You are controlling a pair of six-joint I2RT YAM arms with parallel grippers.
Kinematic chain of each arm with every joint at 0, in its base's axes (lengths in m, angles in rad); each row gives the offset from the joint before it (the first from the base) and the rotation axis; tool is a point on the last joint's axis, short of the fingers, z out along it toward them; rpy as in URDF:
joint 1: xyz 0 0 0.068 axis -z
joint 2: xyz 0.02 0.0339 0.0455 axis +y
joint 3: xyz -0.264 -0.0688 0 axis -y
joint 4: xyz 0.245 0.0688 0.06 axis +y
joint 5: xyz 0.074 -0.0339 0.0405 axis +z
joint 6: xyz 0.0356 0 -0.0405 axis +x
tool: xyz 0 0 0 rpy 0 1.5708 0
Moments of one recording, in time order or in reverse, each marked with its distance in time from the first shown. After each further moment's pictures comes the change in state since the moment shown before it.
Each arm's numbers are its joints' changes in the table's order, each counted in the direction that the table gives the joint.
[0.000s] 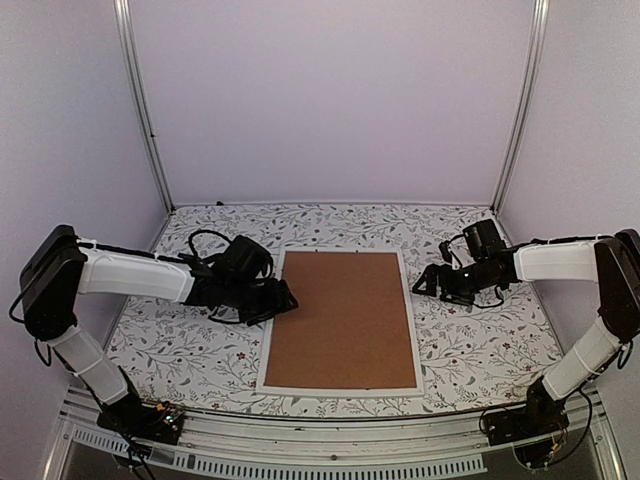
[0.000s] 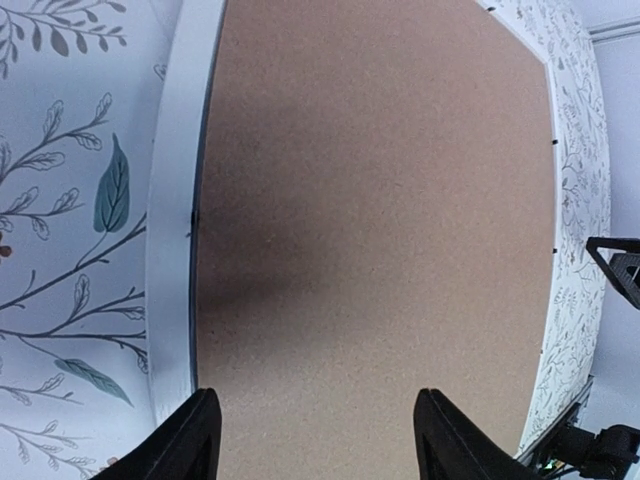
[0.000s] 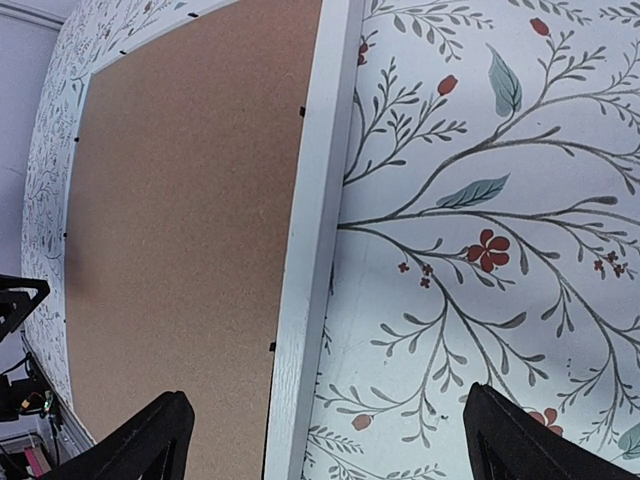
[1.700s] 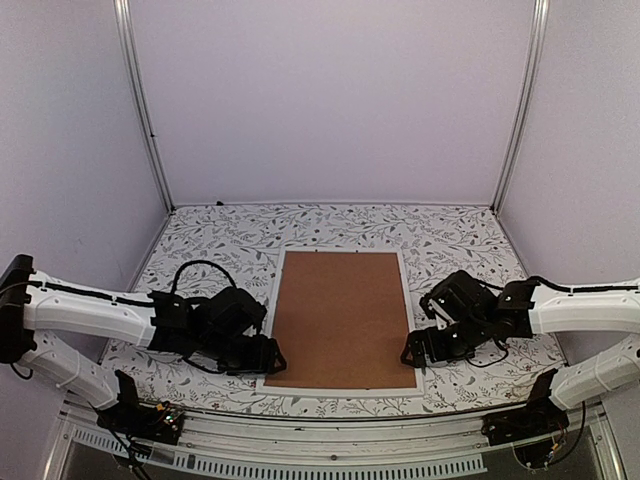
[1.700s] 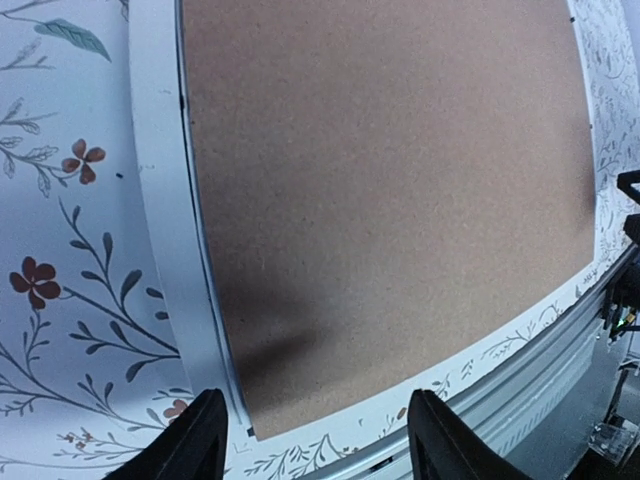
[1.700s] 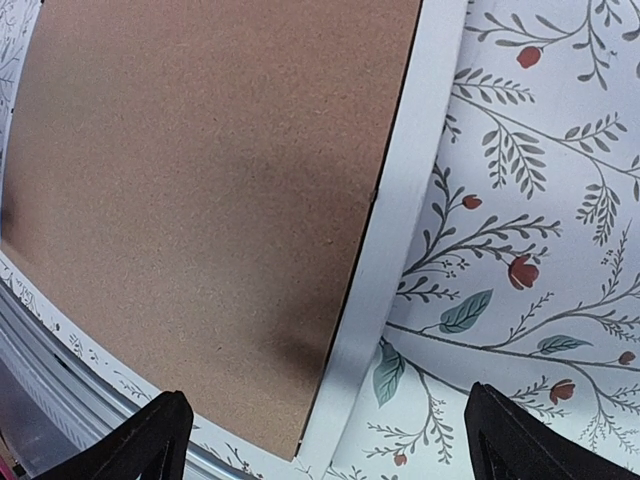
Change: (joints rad) left arm 0.297 -0.291 -0.215 0.192 0.019 -0.053; right arm -0.570 -0.316 -0.164 0.293 -0.323 0.297
